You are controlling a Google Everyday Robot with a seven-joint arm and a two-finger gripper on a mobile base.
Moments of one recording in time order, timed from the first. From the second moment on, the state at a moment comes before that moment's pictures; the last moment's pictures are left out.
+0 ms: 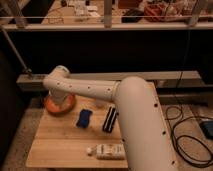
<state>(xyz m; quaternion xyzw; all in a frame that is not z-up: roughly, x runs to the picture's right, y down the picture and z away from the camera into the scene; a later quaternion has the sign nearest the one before) -0.266 0.085 0.848 -0.19 -0.24 -0.42 0.85</state>
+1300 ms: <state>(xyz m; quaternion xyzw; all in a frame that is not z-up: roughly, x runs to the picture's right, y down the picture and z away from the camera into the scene) -0.256 0.081 0.847 -0.21 -0.23 -0.41 0.86</state>
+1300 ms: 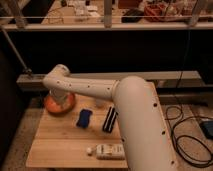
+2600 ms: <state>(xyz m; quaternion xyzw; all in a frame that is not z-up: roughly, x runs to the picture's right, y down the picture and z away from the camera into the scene) -0.246 0.075 0.847 -0.22 -0.21 -0.40 0.86</state>
